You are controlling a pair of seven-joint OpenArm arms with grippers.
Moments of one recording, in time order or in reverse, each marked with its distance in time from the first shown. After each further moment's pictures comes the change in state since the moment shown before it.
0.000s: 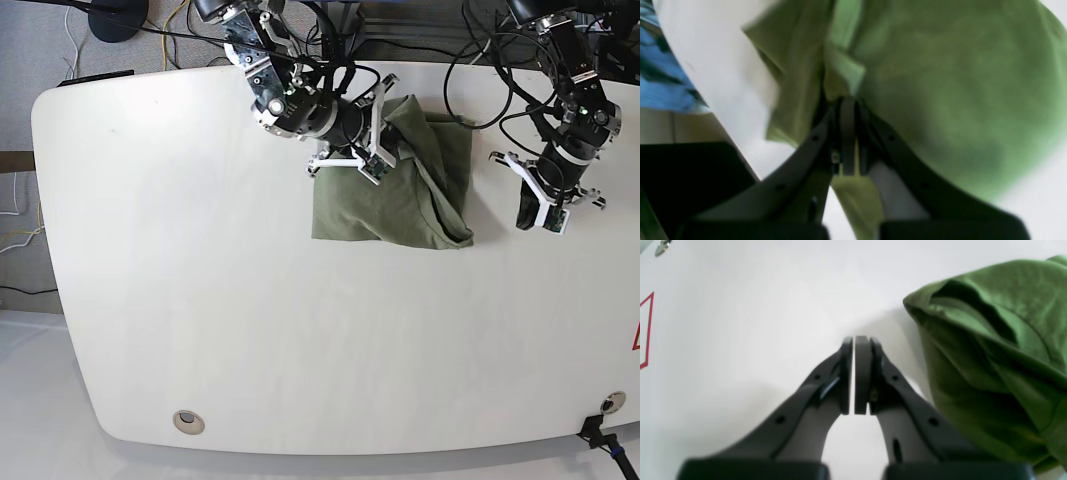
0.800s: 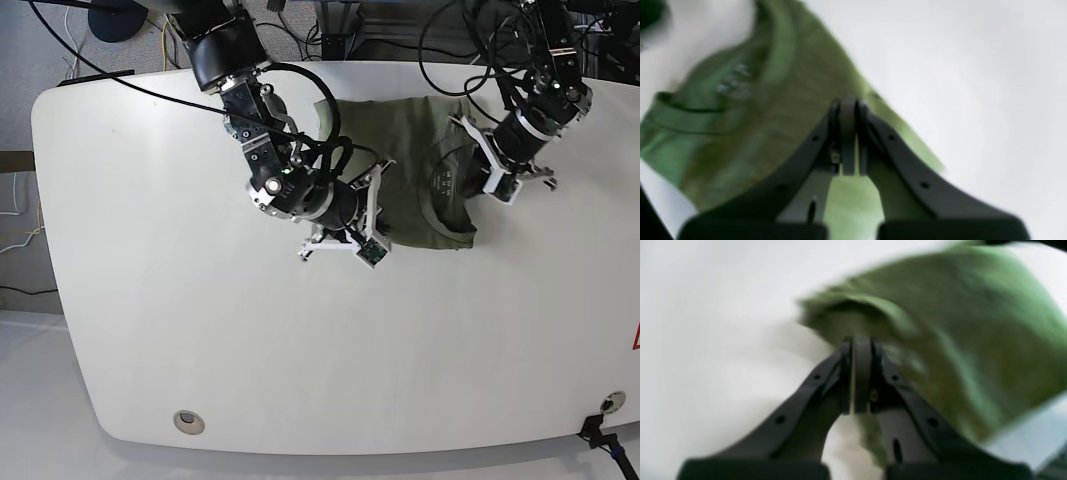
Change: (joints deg) left arm 8.0 0.3 9.8 4.8 -6.3 -0.2 0.7; right arm 17.2 -0.9 3.3 -7.7 -0.1 0.0 0.6
